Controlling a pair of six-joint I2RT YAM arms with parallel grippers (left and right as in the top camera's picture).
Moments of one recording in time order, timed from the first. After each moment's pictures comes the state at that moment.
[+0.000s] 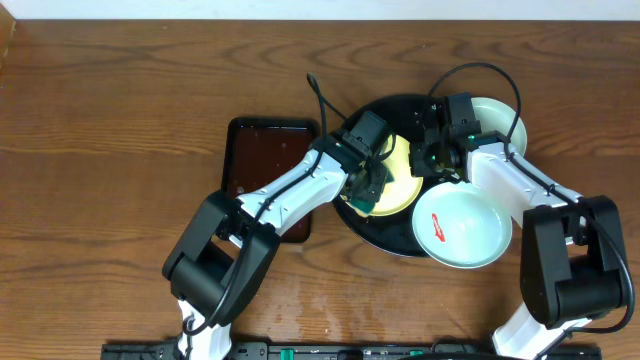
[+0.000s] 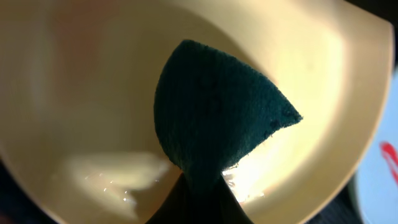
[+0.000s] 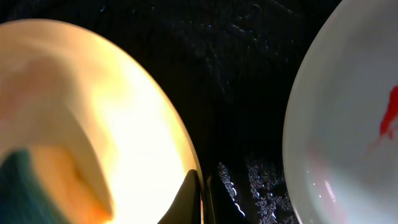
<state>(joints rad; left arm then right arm) -0.68 1.97 1.34 -0.60 0.12 -0.37 0.22 1.84 1.10 -0.42 -0.12 0.13</state>
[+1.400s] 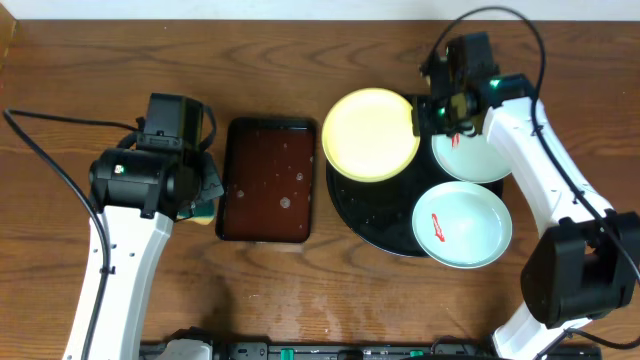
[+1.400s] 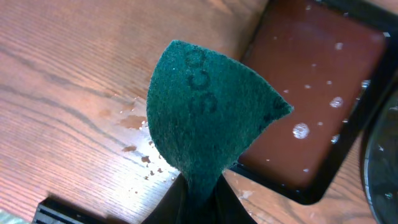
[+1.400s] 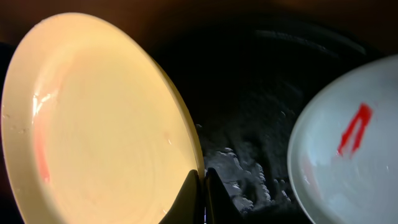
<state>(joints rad) -0.12 1.28 1.36 -1.33 -0.19 -0.48 0.21 1.84 1.57 -0.87 -0.26 0.13</state>
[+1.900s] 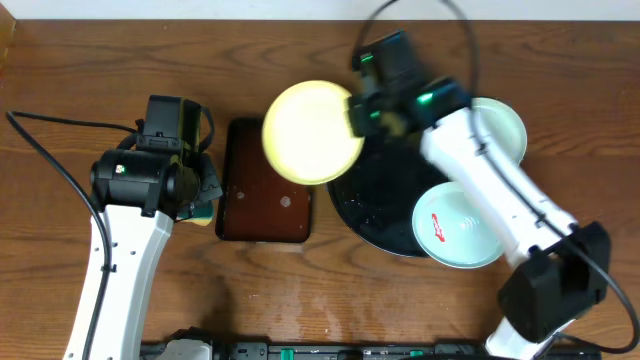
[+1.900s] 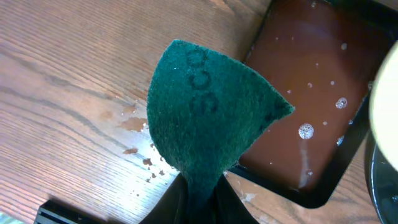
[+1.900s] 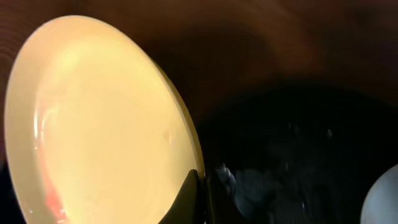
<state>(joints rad) -0.11 1.28 1.34 -1.31 -0.20 -0.46 0.55 1.84 1.67 -0.78 -0.02 0.20</state>
